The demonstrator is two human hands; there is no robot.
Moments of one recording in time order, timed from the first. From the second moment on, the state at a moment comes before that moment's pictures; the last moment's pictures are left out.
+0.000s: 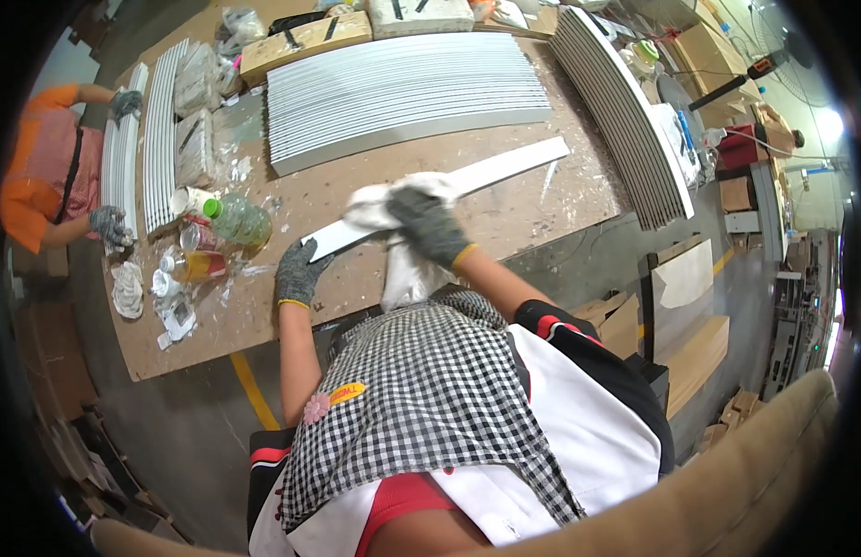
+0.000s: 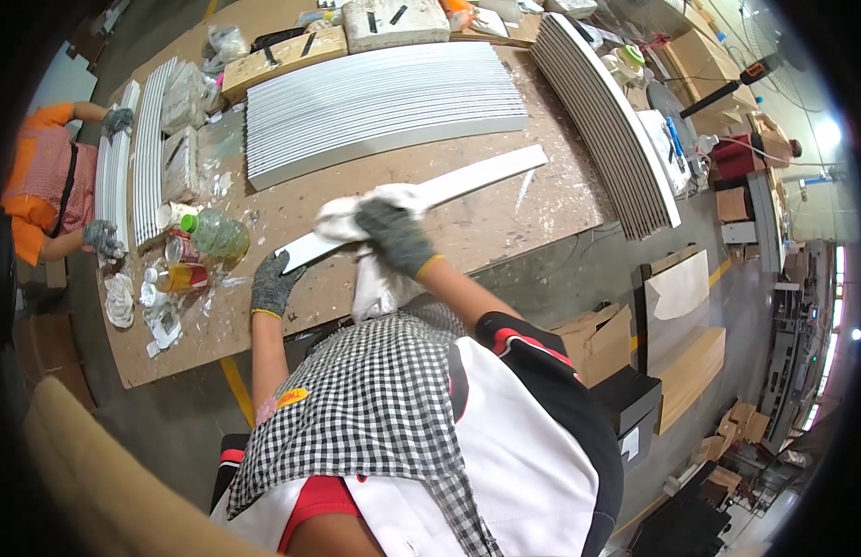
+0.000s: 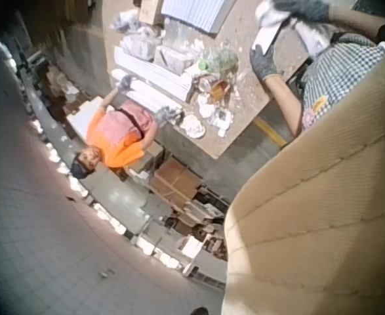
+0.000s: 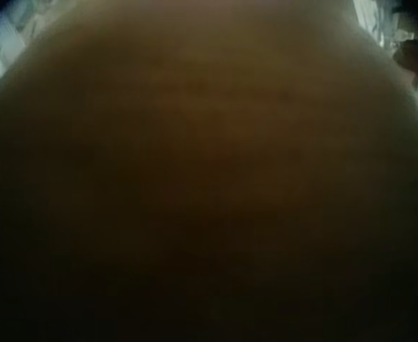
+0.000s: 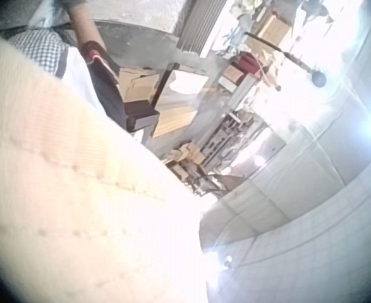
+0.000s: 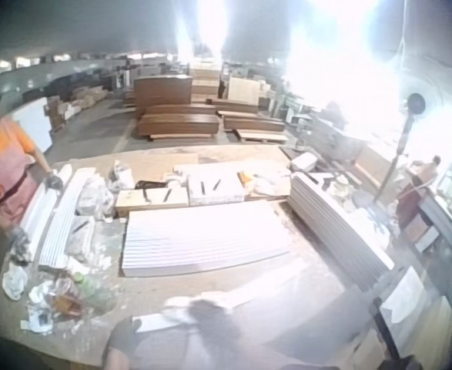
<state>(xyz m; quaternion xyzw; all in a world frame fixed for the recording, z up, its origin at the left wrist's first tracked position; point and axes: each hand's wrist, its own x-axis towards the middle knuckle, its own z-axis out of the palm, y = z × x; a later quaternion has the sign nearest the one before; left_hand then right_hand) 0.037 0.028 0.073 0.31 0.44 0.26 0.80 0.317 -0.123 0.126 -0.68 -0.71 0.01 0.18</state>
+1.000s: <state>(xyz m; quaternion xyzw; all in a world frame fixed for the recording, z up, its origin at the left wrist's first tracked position) 0.025 -0.031 0.078 0.77 0.49 0.35 0.22 0.138 0.070 0.287 -0.47 -0.79 -0.02 0.39</state>
